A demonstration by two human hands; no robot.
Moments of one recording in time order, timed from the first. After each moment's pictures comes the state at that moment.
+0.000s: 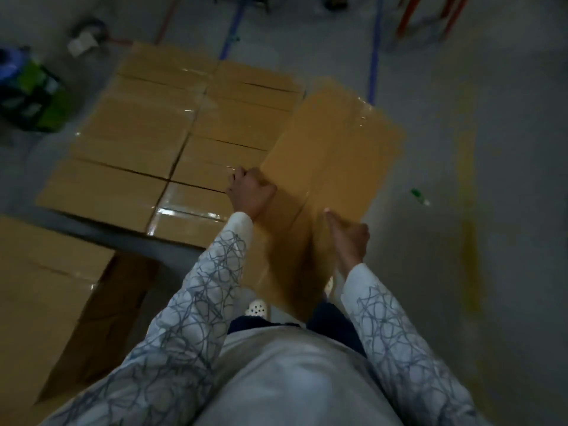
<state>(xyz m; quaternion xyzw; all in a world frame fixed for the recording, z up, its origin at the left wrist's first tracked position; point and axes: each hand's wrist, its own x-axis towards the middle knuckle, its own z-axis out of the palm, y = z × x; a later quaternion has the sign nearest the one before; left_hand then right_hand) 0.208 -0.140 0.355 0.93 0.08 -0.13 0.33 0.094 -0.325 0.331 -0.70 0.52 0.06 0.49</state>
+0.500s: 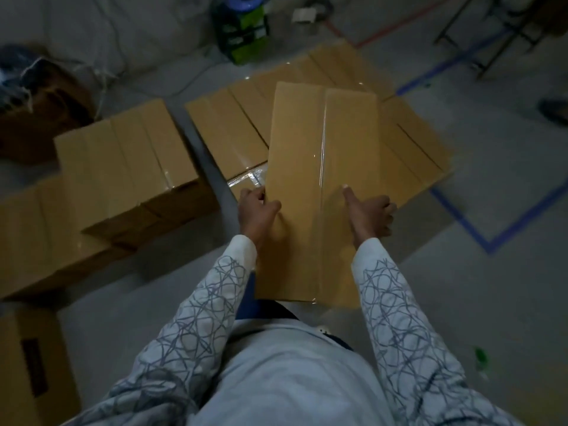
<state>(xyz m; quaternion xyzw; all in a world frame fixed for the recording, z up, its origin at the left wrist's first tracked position) 0.188 -0.054 0.349 0.69 0.47 0.05 0.54 0.323 -0.220 0.336 -0.91 0.17 0.15 0.36</state>
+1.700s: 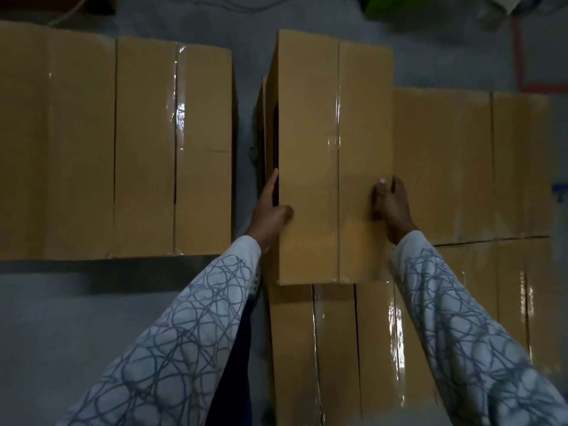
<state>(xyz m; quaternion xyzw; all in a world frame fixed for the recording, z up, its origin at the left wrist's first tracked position) 0.395 0.478 0.023 0.39 0.53 0.09 0.75 0.664 0.364 -0.004 -0.88 -0.06 0.37 0.30</state>
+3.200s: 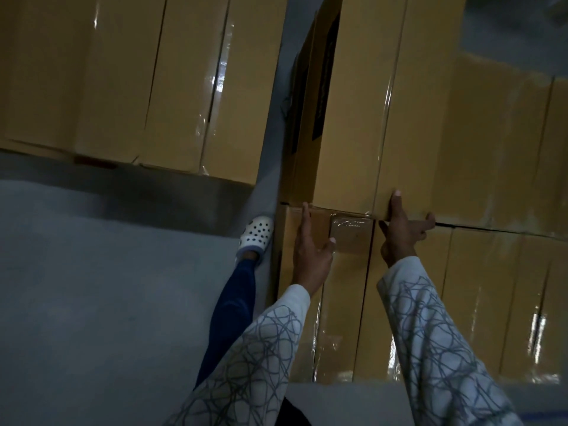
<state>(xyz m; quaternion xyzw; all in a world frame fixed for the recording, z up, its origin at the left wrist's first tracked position) 0.350 0.254 0.014 0.39 0.61 0.13 0.68 0.543 0.249 -0.022 -0.86 0.12 0.28 0.42</state>
